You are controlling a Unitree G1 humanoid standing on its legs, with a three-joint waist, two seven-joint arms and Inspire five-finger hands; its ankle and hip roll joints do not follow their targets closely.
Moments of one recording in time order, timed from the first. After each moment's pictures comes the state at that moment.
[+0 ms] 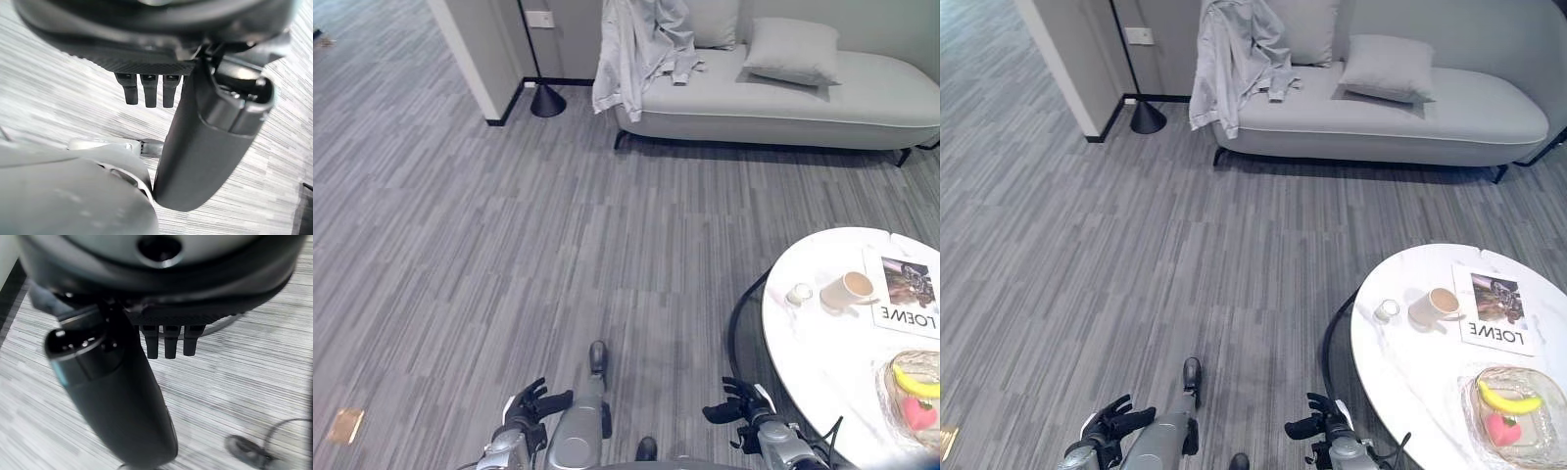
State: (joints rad) left arm 0.01 0.19 -0.03 1.06 -0.42 -0.06 0.07; right arm -0.06 -0.26 0.29 1.01 0.13 0.01 -0.11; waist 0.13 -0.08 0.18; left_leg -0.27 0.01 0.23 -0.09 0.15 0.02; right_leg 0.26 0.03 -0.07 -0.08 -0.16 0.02
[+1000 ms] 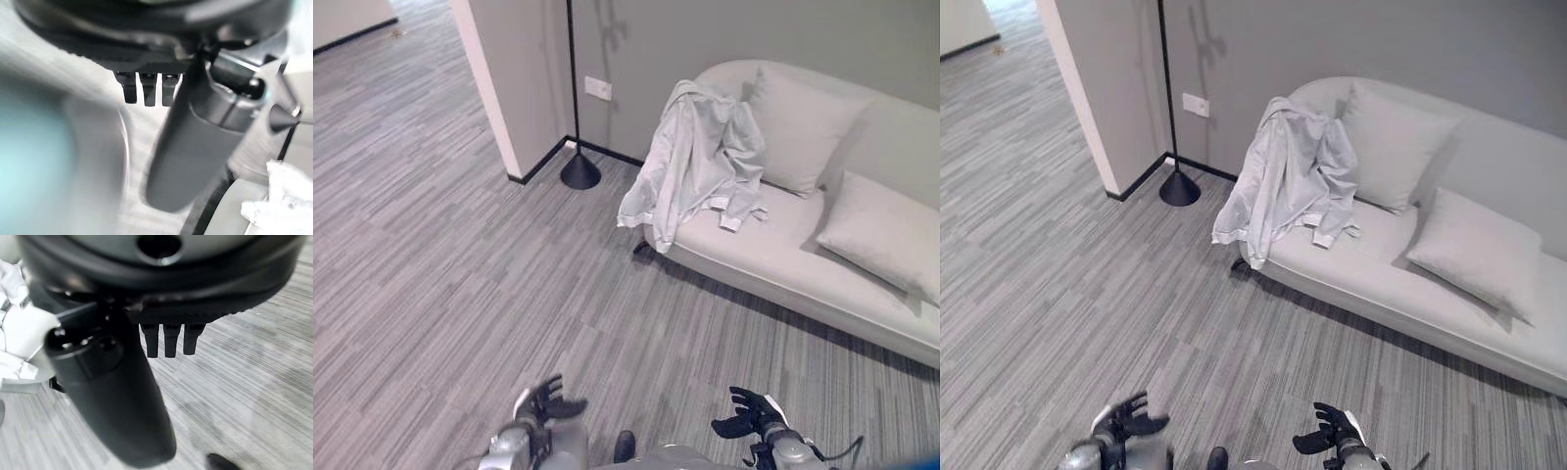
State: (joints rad) left arm -0.05 0.27 -0.14 0.97 -0.39 -0.05 0.02; right arm -0.01 -0.30 0.24 0.90 0.08 0.04 -0.07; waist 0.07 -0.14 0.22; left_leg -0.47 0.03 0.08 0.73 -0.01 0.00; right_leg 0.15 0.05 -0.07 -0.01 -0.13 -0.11
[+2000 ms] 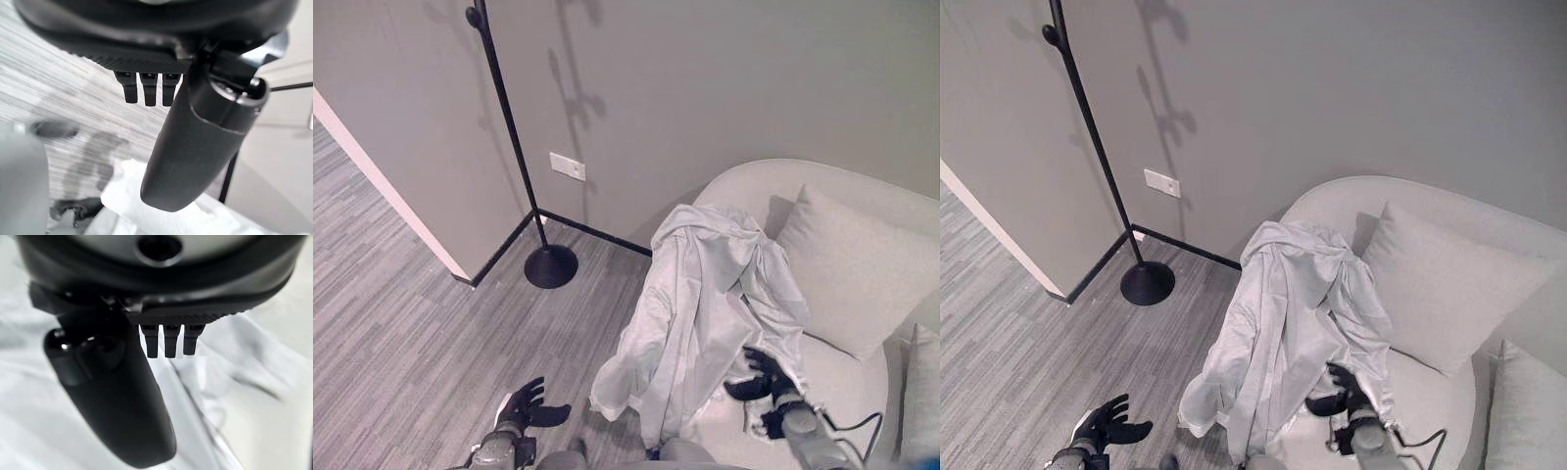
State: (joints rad) left arm 0.13 0.28 -0.15 0.80 -0.30 -0.03 0.05; right arm 0.08 -0.39 0.10 0.59 -0.04 0.04 -0.12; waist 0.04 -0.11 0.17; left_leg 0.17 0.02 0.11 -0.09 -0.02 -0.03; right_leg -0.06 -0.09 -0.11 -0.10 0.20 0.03
